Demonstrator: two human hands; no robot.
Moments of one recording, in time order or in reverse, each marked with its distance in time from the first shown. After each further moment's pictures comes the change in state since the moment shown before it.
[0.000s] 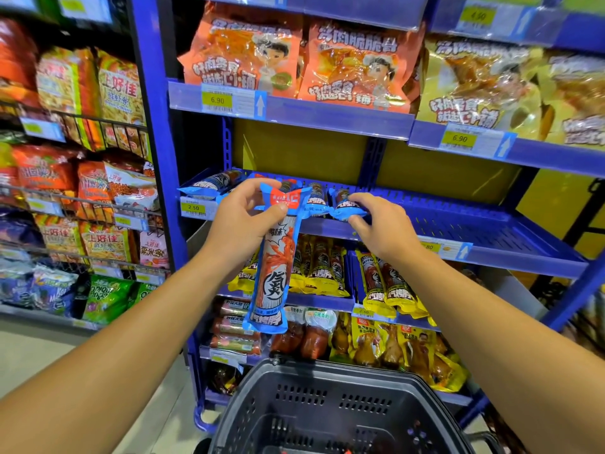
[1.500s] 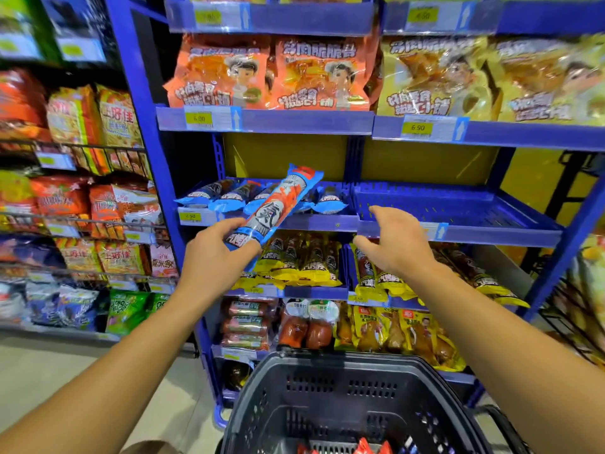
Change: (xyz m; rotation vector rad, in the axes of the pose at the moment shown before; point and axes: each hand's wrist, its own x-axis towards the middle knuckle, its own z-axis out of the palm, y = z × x) left_hand -0.054 0.009 -0.005 0.754 0.188 -0.007; right_hand -0.058 0.031 -0.023 -0.184 -0.027 0.118
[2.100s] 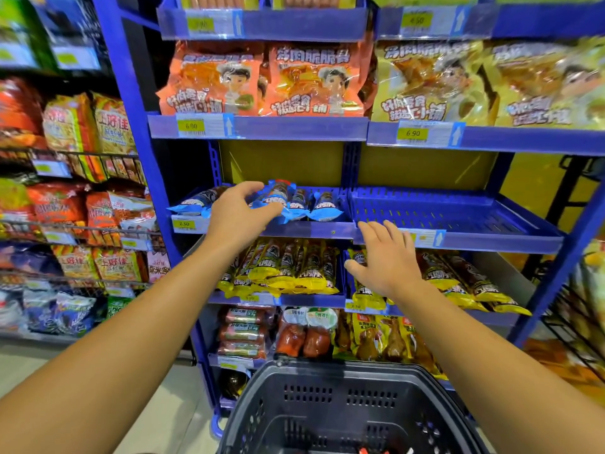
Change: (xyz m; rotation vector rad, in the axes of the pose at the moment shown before) left_hand 0.062 0.040 0.032 -0.122 -0.045 -0.044; right_hand -0.005 0.006 0.029 -0.139 -0.082 -0.007
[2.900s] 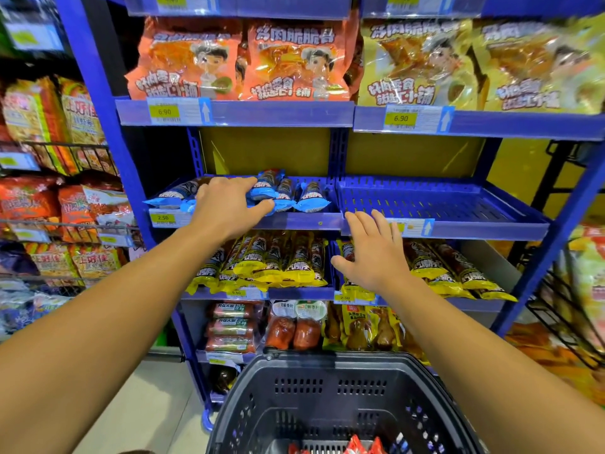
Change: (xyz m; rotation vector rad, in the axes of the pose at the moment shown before) left_hand 0.041 -0.021 0.016 0.741 -0.131 0.270; right_hand -0.002 0.002 0.009 0.035 0.013 -0.014
